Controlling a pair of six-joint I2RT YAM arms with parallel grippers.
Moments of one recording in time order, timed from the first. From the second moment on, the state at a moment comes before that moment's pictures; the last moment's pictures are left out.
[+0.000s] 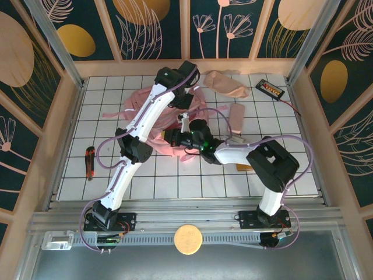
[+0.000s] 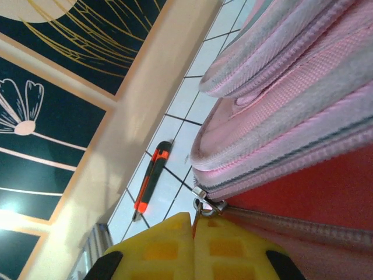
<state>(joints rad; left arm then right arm) -0.62 2.52 2.92 -1.61 -0.16 -0.27 0.85 1.79 0.91 0.64 -0.32 0.79</state>
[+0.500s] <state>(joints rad) -0.59 2.52 2.91 -1.58 -0.24 -0.28 0.93 2.01 1.14 0.71 -0.14 0.65</state>
